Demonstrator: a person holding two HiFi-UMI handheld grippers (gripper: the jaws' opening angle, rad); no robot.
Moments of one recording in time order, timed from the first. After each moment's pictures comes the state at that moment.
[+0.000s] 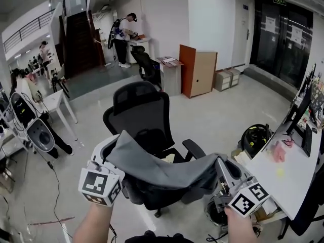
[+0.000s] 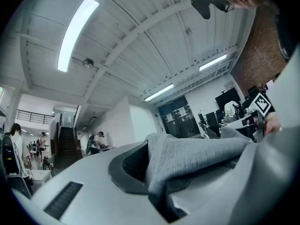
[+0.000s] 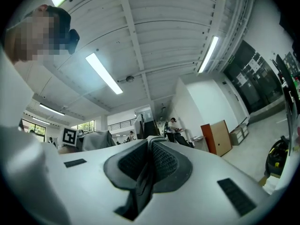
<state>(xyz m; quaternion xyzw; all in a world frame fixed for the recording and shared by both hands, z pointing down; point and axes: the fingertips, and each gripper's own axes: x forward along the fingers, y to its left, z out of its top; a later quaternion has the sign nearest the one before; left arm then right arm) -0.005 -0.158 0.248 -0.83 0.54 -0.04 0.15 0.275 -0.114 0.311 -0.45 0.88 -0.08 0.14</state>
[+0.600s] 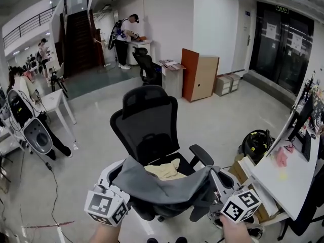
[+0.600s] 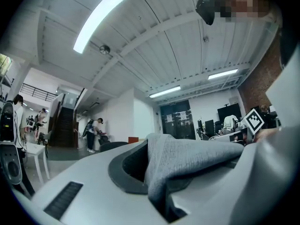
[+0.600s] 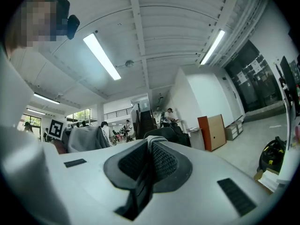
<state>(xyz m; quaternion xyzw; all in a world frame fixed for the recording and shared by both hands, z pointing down) -0.089 -0.145 0.303 -0.84 0.54 -0.01 0.05 0.175 -0.135 0.351 -0.48 0.87 -0.09 0.07</state>
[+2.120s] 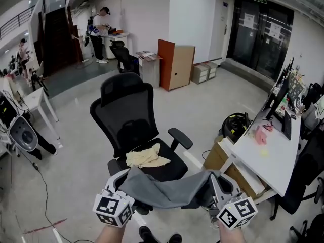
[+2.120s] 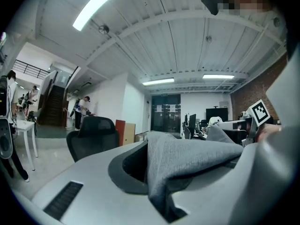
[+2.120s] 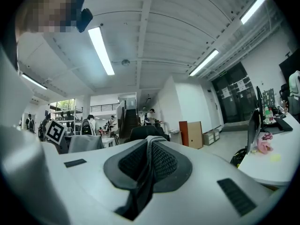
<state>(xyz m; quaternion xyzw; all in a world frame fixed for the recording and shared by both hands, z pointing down) -0.011 -0.059 0.400 -0.88 0.47 -0.04 -0.04 0.244 0.005 0.375 -0.57 0.82 -0.06 0.03</state>
